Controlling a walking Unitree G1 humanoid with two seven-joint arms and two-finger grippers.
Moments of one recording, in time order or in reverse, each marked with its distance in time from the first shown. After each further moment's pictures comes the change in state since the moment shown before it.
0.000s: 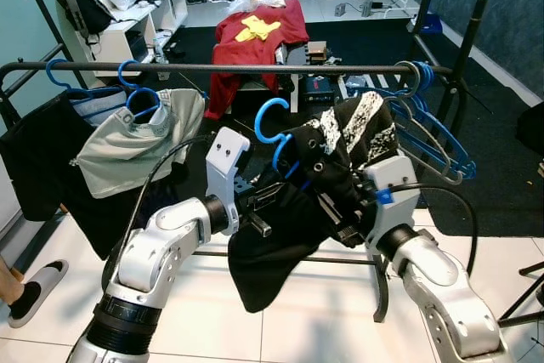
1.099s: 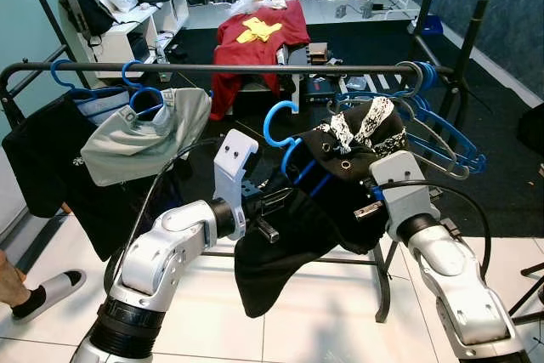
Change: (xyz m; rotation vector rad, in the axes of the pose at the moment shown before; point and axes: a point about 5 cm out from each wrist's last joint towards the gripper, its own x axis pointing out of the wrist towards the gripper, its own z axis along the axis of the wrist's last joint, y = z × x) left arm -0.005 0.004 -0.005 0.049 0.055 0.018; right arm -0.002 -0.027 0.003 -0.121 0.001 -0.175
